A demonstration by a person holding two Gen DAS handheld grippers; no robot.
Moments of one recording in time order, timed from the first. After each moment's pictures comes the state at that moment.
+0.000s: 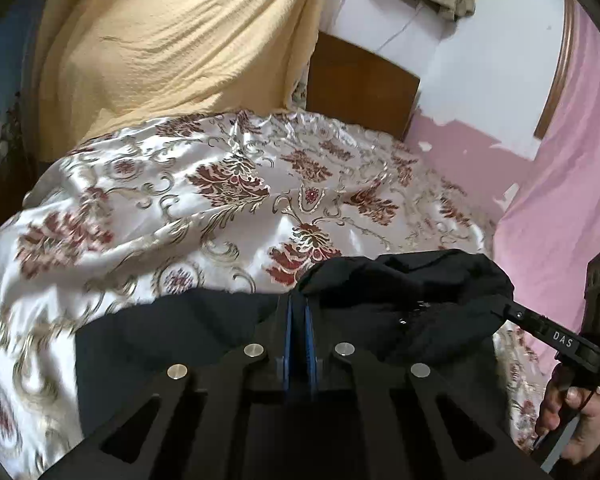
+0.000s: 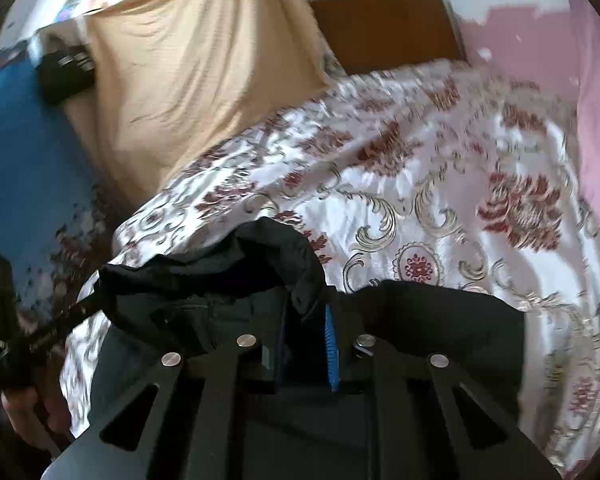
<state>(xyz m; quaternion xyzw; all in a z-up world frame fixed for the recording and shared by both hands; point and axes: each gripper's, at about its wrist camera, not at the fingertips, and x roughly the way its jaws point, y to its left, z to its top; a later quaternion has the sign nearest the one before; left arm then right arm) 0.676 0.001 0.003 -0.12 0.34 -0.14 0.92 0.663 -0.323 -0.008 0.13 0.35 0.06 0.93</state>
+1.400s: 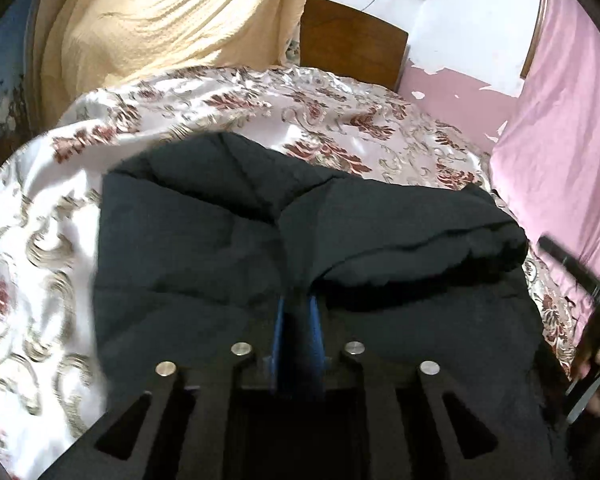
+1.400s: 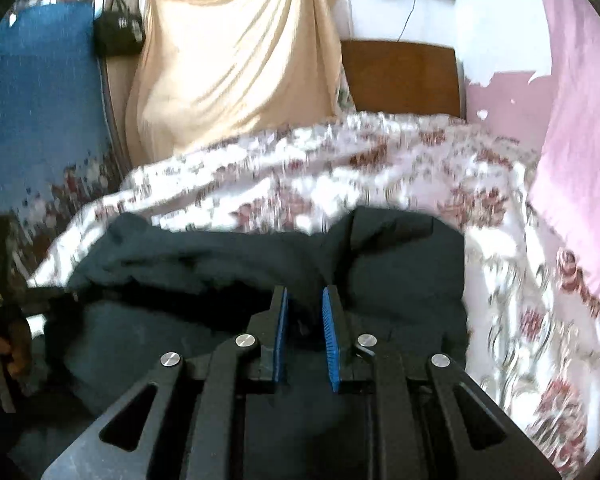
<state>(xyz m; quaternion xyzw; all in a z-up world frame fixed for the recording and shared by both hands) 0.578 0.019 -0.070 -0.06 0.39 -0.15 0.90 0.522 -0.319 -0.029 0.03 0.28 0.05 0.96</state>
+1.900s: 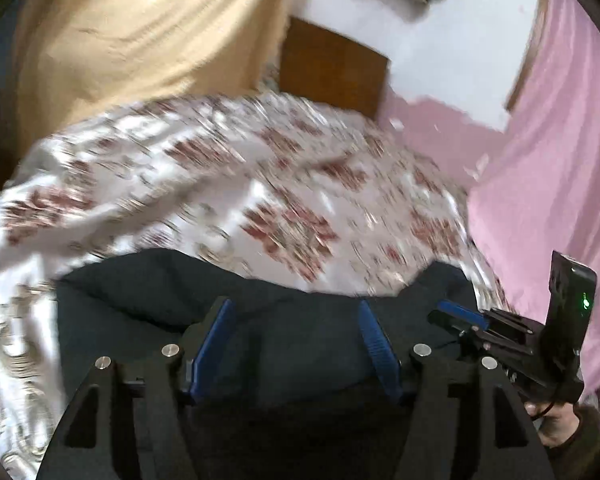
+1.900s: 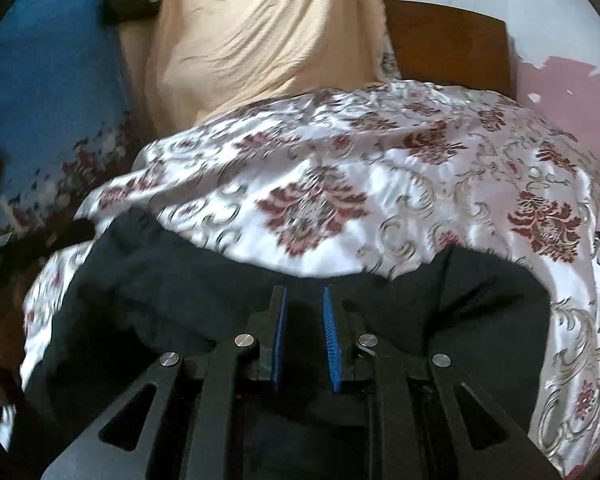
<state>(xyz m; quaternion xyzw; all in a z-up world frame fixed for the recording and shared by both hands) 0.651 -0.014 -0.027 -0.09 0.37 -0.21 0.90 0.624 -0.269 -0.048 0.01 0.36 0.12 0.92</state>
